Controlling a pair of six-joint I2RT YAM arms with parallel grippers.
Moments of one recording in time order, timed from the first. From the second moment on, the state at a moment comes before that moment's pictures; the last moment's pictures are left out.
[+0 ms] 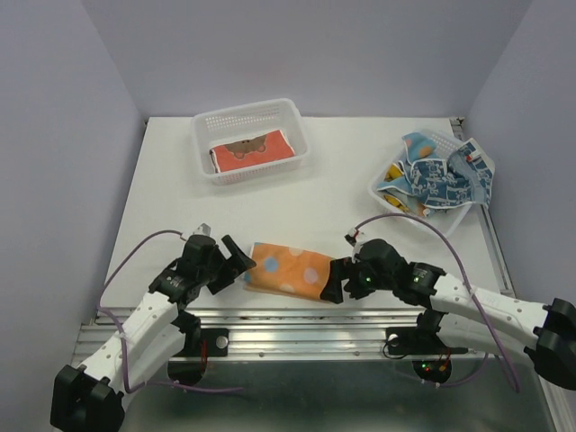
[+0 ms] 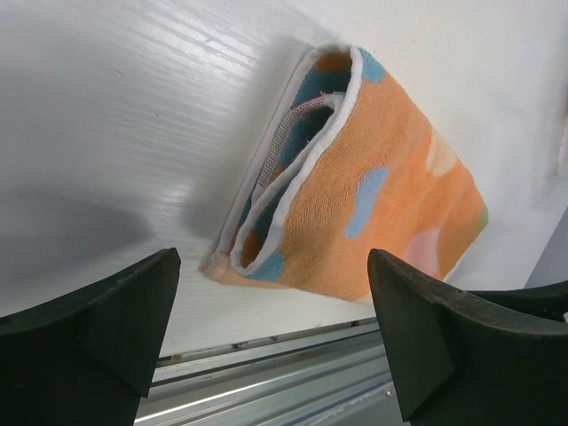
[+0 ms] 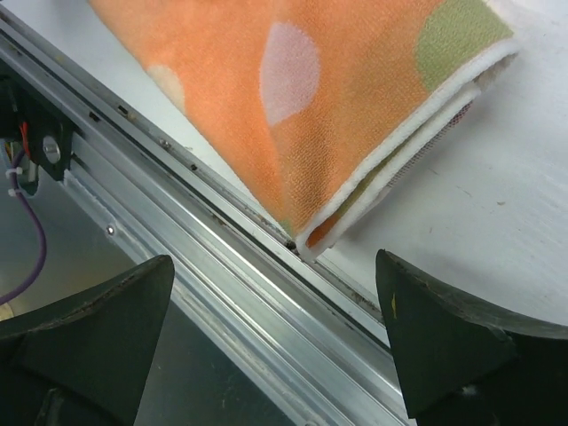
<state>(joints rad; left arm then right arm) -0.42 0.67 0.32 -0.48 0.10 -0.99 0.92 0.92 0.44 -0.27 -0.19 0.71</state>
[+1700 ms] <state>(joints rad) -0.71 1.31 0.65 -0.42 -0.22 -0.87 0.92 0.78 0.46 -0.40 -0.03 0.66</state>
